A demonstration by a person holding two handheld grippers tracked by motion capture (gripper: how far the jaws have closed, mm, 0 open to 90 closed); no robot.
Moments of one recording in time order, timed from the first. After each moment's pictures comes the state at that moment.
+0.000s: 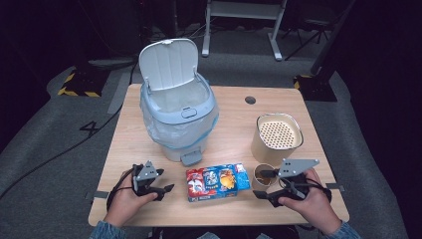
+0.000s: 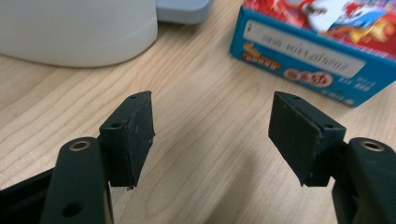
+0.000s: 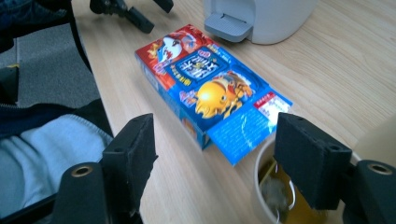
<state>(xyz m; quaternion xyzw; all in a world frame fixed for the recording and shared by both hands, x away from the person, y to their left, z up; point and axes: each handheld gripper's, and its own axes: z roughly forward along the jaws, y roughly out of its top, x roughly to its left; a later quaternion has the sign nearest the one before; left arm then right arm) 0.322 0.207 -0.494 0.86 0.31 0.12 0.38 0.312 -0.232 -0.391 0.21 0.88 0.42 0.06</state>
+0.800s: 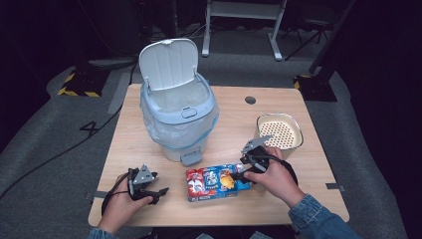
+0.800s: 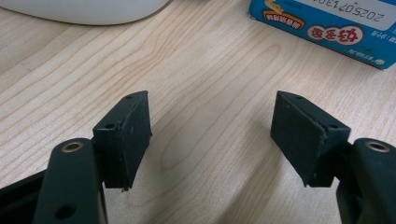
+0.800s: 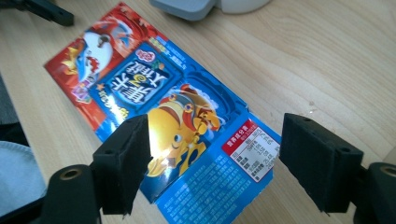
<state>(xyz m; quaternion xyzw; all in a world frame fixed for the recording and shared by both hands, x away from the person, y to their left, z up) 0.315 0.220 -0.504 0.86 0.33 0.13 0.36 0.384 -0.162 -0.420 0.29 0.91 0.30 0.03</state>
